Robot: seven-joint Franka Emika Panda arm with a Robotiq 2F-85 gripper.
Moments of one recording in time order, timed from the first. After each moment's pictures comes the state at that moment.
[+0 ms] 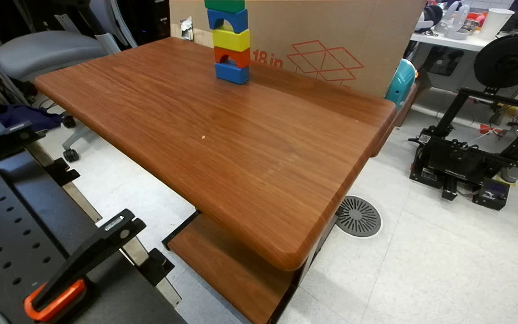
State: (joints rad) arm 0.04 0.25 -0.04 -1.97 0.01 2.45 0.29
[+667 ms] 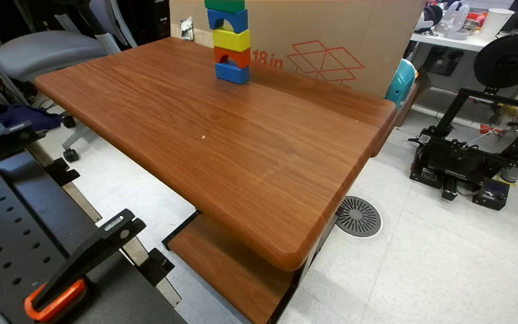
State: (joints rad) arm 0.04 0.10 -0.04 -2.08 -0.02 2.45 0.37
